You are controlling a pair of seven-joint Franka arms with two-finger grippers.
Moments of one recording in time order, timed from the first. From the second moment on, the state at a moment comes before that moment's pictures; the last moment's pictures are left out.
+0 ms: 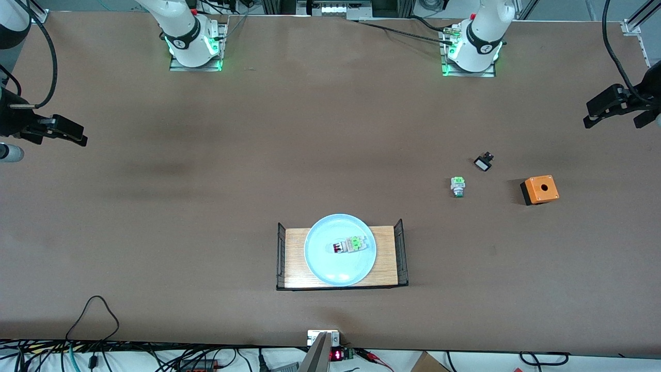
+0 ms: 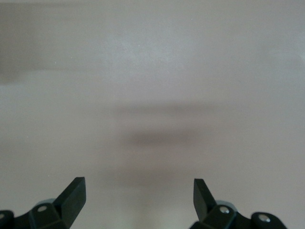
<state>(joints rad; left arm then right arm) 0.03 0.01 -0.02 -1.50 0.01 1.53 0.01 0.07 0.10 -0.11 -1.56 -0.02 1.59 -0.01</state>
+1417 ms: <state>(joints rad) -0.17 0.45 -0.03 -1.20 -0.19 1.60 -1.41 0.07 0.10 -0.11 -1.56 -0.02 1.59 -0.01</state>
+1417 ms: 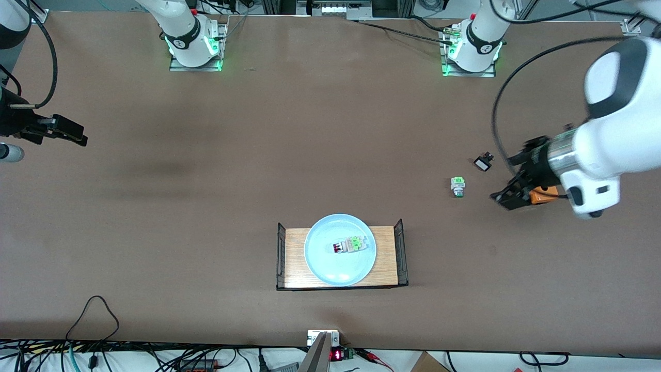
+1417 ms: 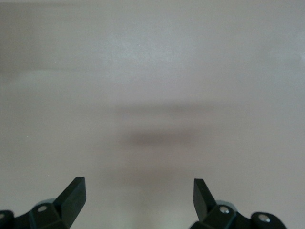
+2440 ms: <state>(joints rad) -0.60 0.74 0.17 -0.94 -0.12 1.87 -2.35 0.07 0.10 -0.11 -1.56 -0.02 1.59 -0.01</state>
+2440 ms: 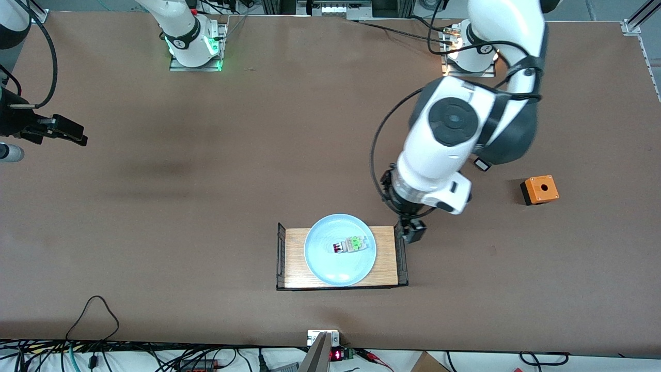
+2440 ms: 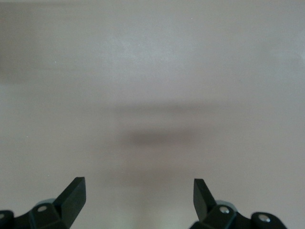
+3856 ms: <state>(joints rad) -0.74 0.99 0.30 -0.92 -0.11 2.22 -2.27 0.07 0.10 -0.11 -1.56 -0.02 1.59 -0.01</state>
